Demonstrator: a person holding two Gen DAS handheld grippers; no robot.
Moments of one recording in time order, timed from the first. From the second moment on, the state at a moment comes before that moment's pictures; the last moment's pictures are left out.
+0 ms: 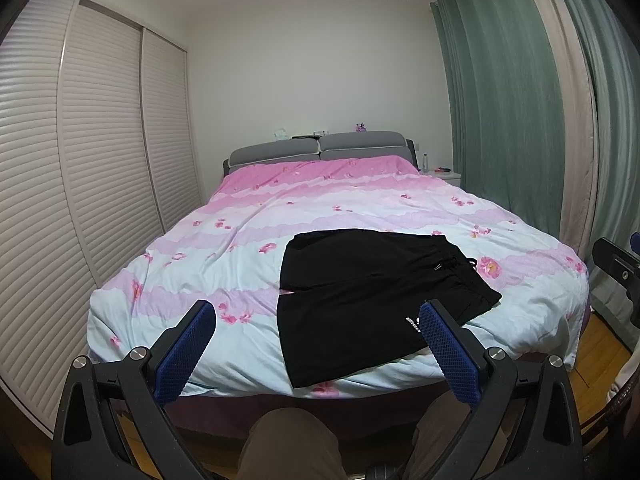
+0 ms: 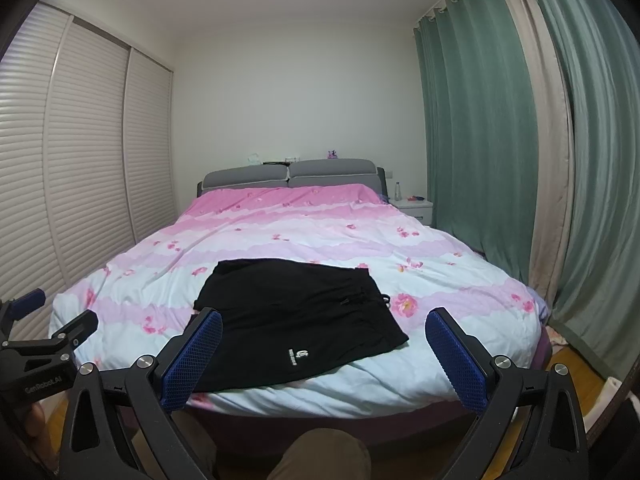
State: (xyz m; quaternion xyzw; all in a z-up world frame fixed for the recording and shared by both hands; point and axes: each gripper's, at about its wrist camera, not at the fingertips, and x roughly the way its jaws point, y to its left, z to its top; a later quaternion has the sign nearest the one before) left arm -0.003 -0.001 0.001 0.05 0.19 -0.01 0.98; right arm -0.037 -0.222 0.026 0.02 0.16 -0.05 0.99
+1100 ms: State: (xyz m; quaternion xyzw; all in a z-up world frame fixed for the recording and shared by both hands) left arm 0.048 -0.018 -0.008 0.08 0.21 -0.03 0.97; right arm -0.003 -0.225 0.010 0.01 0.17 -0.06 0.98
